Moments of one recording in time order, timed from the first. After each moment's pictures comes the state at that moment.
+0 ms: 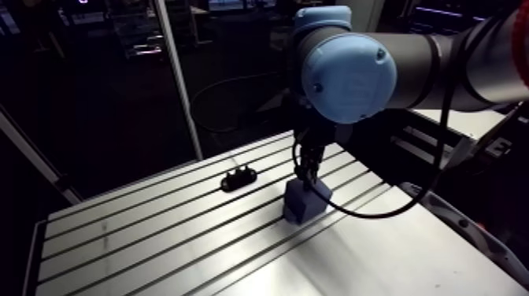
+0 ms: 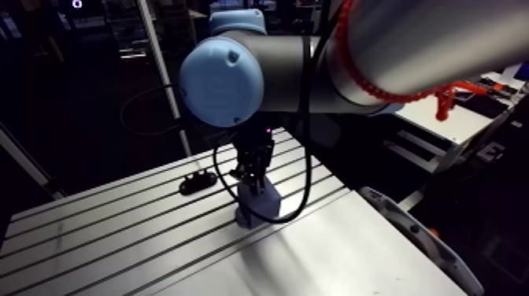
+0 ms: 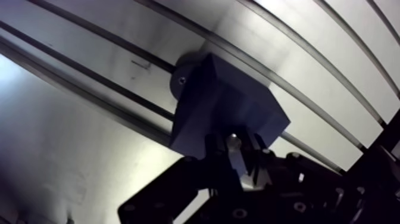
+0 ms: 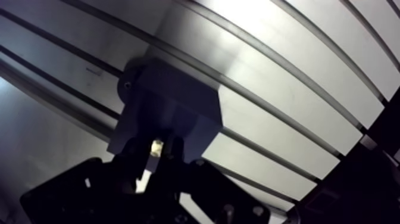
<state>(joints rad) -0.54 -1.33 1.98 -2.12 -1.65 -2.65</state>
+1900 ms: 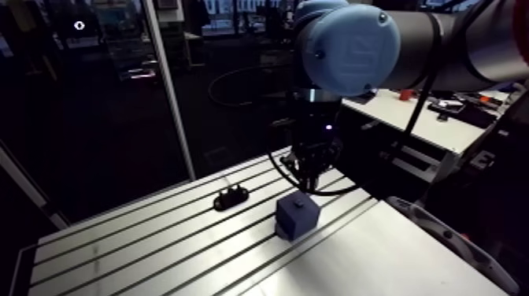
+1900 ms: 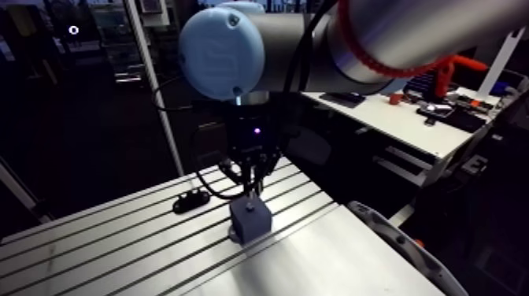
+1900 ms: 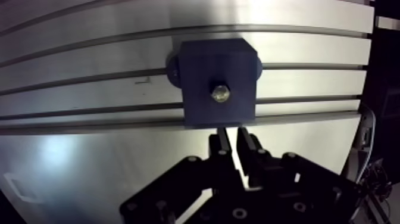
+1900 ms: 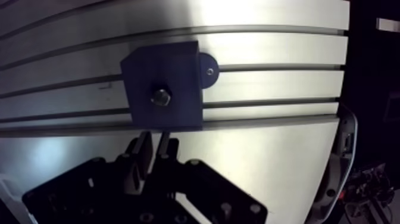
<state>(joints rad) -0.58 -1.42 1.92 -1.93 -1.62 -2.09</state>
